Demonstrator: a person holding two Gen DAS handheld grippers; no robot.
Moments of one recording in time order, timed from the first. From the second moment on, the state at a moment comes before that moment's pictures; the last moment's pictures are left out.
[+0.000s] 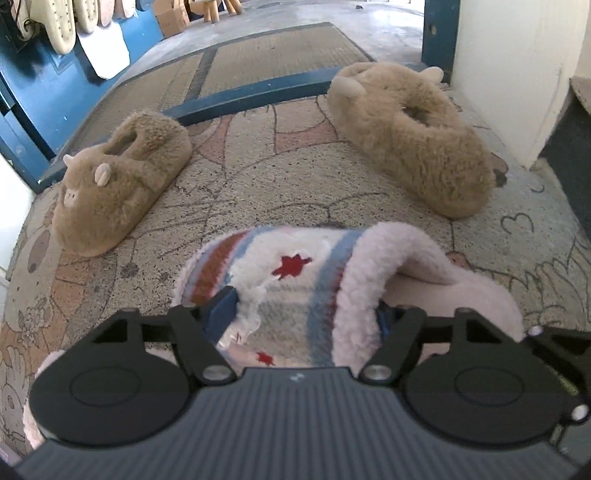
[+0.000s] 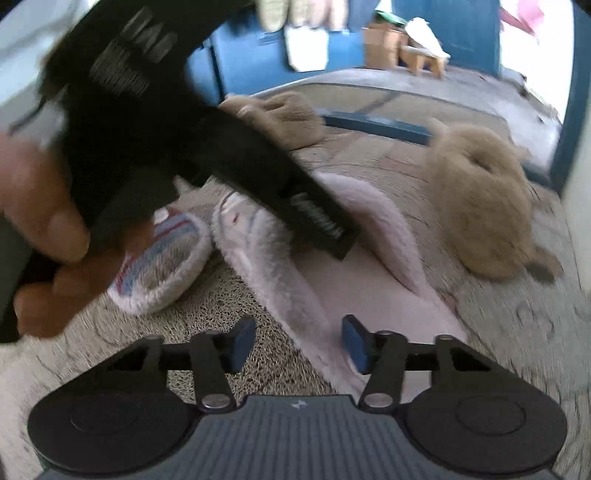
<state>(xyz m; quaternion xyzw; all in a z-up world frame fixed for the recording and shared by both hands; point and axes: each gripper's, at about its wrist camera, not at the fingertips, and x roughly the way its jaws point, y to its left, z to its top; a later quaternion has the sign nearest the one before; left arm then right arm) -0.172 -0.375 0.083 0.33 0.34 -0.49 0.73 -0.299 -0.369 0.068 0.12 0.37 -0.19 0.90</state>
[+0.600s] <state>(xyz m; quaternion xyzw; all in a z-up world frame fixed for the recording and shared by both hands) -0.167 -0.335 0.120 0.26 0.39 -0.51 0.72 -0.320 -0.326 0.124 0.08 0.30 -0.15 0.94</state>
